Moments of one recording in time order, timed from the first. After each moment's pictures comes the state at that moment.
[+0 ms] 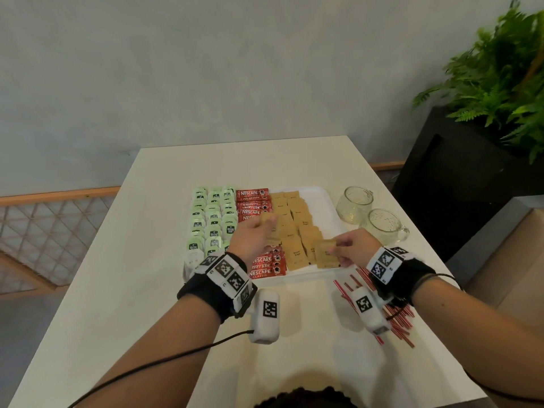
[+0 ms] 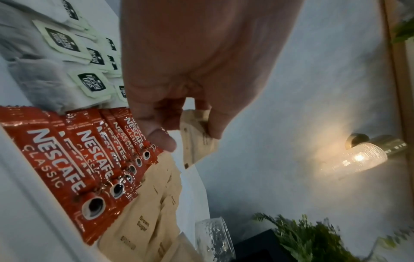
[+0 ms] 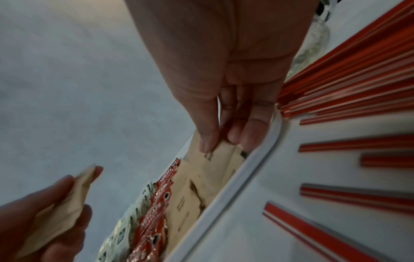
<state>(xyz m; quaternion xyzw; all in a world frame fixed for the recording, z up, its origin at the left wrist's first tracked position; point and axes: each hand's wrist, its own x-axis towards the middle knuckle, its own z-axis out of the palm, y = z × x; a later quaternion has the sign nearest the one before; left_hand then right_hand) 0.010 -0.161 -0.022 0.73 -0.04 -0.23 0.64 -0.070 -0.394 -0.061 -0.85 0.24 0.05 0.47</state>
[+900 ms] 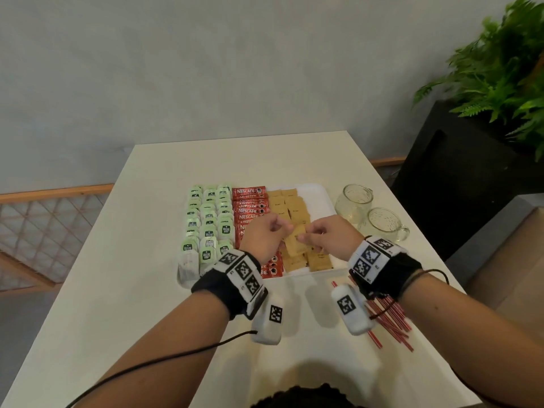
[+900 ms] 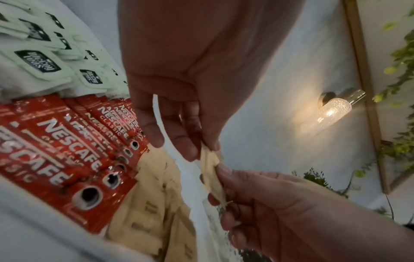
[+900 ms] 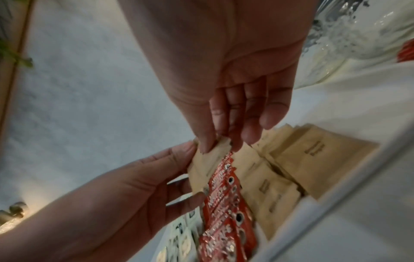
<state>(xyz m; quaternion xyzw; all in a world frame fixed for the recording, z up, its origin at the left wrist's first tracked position) 0.012 -0.186 -0.030 0.83 -0.16 -0.15 0.51 -0.048 -0.357 -0.027 -0.89 0.11 0.04 0.43</state>
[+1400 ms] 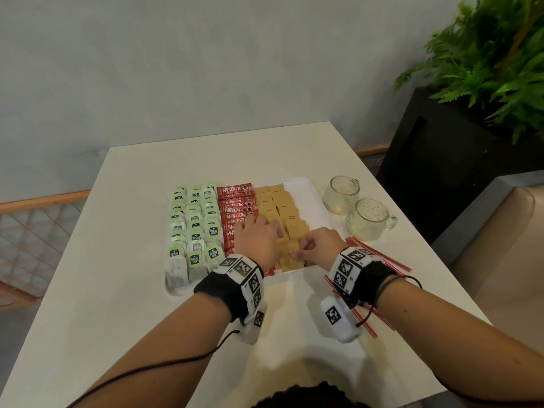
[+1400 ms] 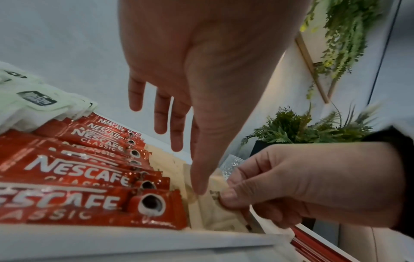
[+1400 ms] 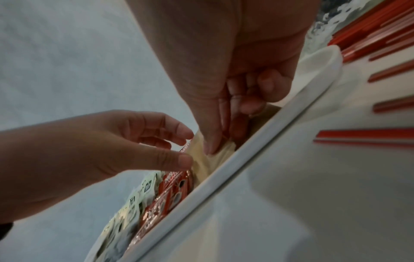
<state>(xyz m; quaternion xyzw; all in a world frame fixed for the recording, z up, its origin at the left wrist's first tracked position) 0.013 -0.198 -0.044 0.95 -0.31 -0.04 0.06 -0.055 -0.350 -0.067 -0.91 0.19 0.05 0.36</state>
